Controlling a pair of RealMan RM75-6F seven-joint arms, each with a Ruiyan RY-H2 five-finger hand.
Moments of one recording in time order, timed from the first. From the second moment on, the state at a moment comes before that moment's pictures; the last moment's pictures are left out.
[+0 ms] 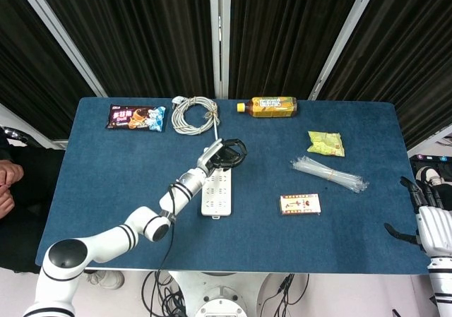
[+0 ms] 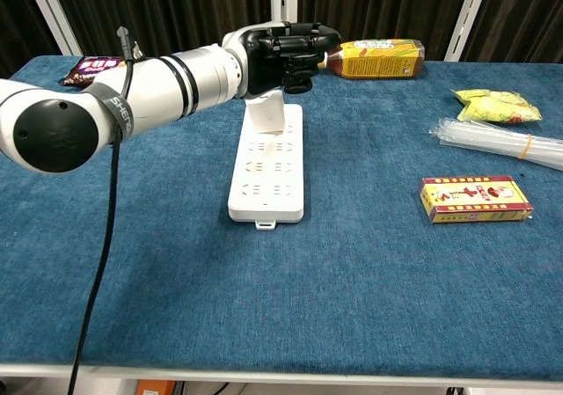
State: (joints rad) left arm -1.08 -1.92 -0.41 -0.89 1.38 0.65 -1.42; right arm 0.07 -1.10 0.07 -1.58 -1.45 1.43 0.22
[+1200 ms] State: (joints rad) left arm -1.10 -1.96 -0.33 -0.80 1.39 0.68 -1.54; right arm 0.06 -1.09 0.07 -1.60 -1.44 1.43 0.20
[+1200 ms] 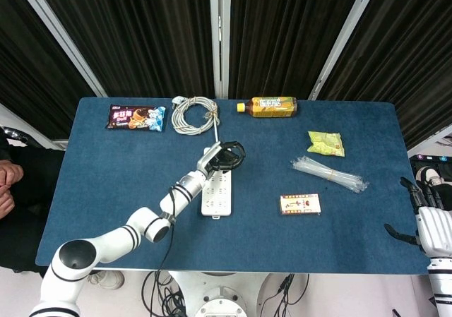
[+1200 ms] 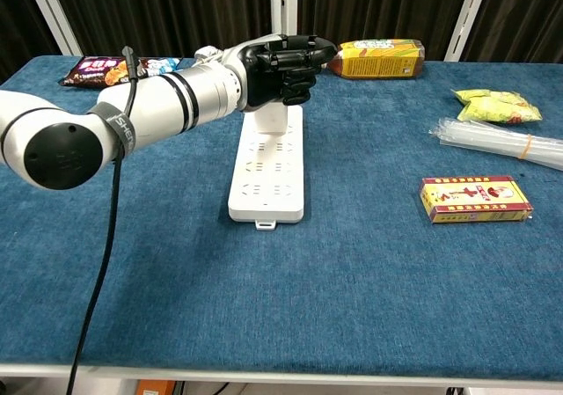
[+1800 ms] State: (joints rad) left arm -1.11 -1.97 -0.31 -0.78 1.40 0.67 -1.57; right arm 0.06 -1.09 0.08 -1.60 -1.44 1.43 0.19
